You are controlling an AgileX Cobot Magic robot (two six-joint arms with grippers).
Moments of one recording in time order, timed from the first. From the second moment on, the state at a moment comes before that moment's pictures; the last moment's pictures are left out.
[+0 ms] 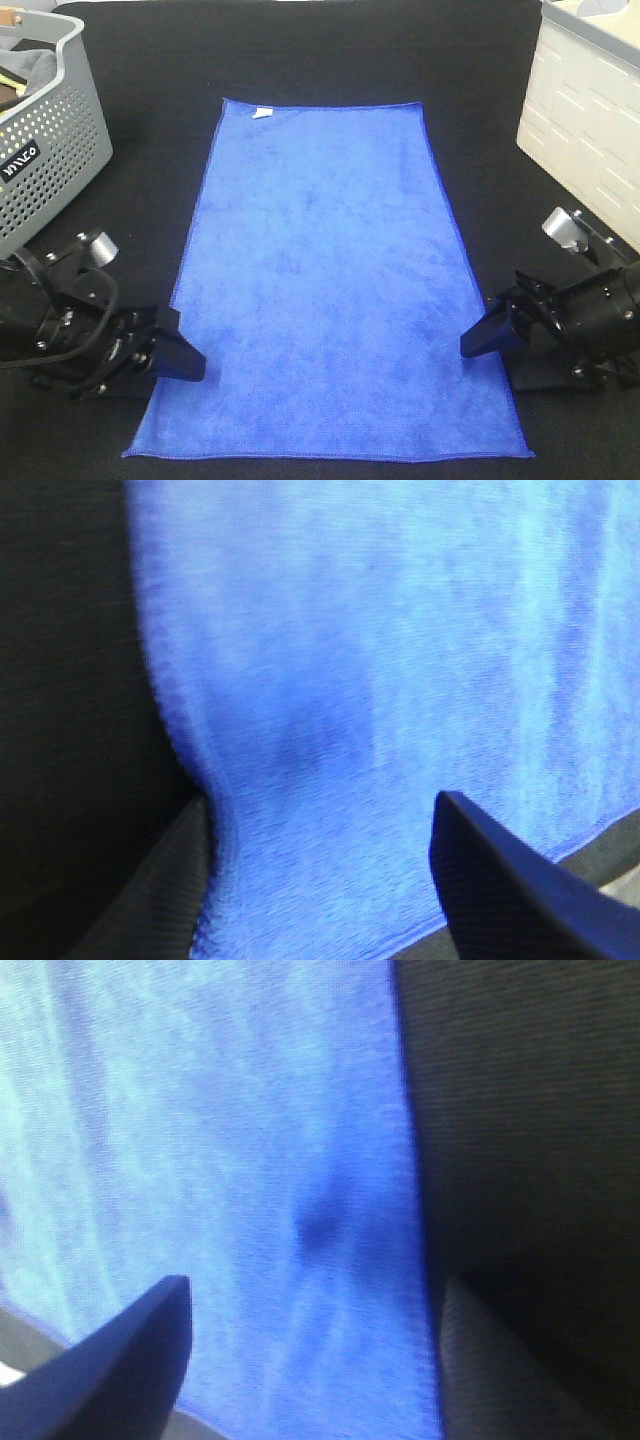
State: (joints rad) left arm -0.27 1.84 -0.55 -1.55 0.49 1.18; right arm -0.01 1.78 -0.53 1.17 0.59 -0.90
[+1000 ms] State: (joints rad) left arm -0.29 1.88 -0.57 -1.57 0.47 1.18; right arm 0.10 1.83 -0.53 1.24 0.55 -0.90
